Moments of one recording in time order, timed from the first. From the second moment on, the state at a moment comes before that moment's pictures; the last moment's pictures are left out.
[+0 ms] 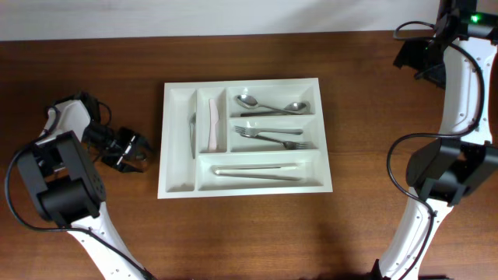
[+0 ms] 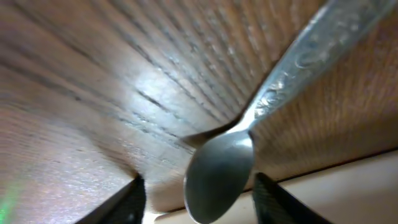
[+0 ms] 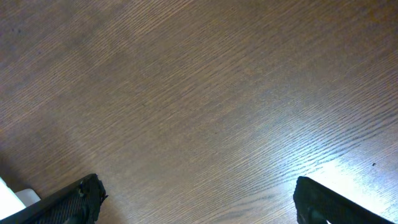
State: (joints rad) left arm 0.35 2.30 1.61 -1.22 0.42 -0.59; right arm -0.25 2.31 2.45 -1.33 0.08 0.38
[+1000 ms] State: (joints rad) left arm 0.35 2.30 1.60 -1.23 0.40 -0.57; right arm -0.25 2.31 2.45 -1.33 0.08 0.38
